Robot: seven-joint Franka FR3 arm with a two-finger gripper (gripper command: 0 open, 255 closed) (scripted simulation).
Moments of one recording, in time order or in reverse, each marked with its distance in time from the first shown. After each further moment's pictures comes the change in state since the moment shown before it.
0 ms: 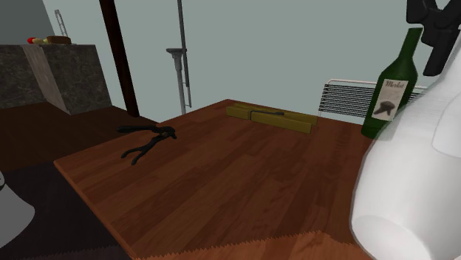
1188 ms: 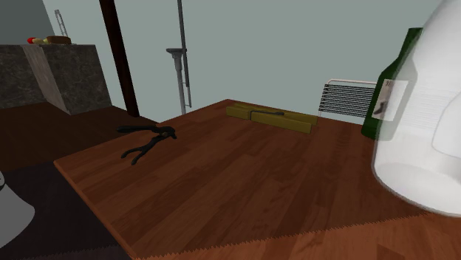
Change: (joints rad) arm -0.039 0.020 -0.006 0.276 0.002 -0.253 0.019
